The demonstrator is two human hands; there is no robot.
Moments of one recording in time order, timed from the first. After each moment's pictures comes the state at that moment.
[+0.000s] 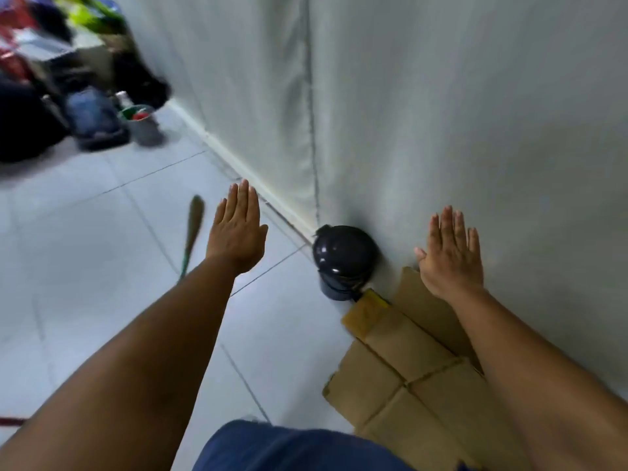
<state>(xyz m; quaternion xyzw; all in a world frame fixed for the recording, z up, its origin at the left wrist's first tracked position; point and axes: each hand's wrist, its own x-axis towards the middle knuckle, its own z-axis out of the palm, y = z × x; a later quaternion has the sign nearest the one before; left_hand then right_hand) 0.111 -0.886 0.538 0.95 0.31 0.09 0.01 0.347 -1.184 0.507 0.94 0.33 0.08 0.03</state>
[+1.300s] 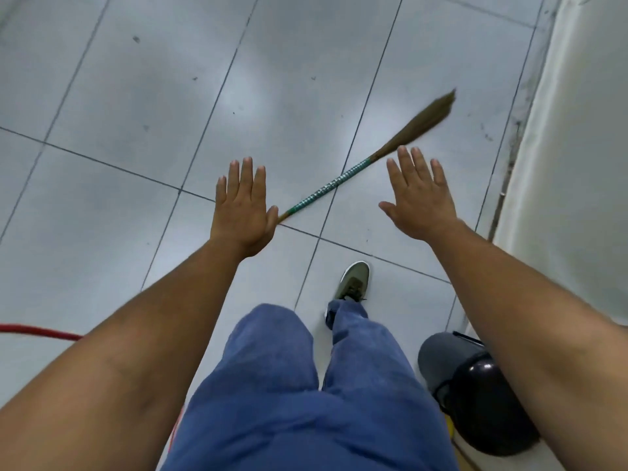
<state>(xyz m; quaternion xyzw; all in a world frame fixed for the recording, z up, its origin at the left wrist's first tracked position) -0.106 -0.530 0.307 0.66 0.73 -0.04 0.16 0.194 -0.433 0.297 0.52 0.84 -0.02 0.16</state>
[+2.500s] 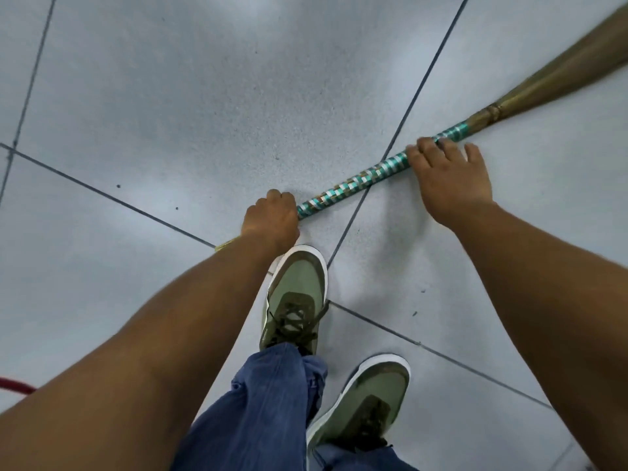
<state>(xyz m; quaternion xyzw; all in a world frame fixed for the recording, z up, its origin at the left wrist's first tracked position) -0.068 -0.353 -0.265 0.56 0.74 -0.20 0.32 0.178 -0.219 -0.250 0.46 0.84 -0.08 0.28</state>
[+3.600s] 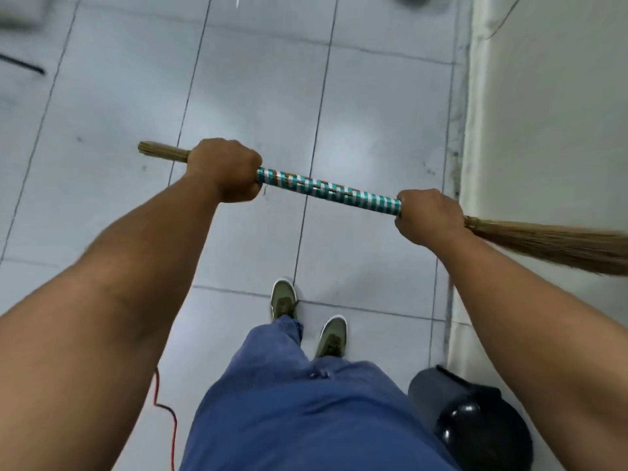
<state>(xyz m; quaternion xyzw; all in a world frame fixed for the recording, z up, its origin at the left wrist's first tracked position) -0.042 -0.204 0.415 0.82 0.54 -0.20 0.02 0.289 -0.257 0.381 0.67 0.71 -0.15 0.16</state>
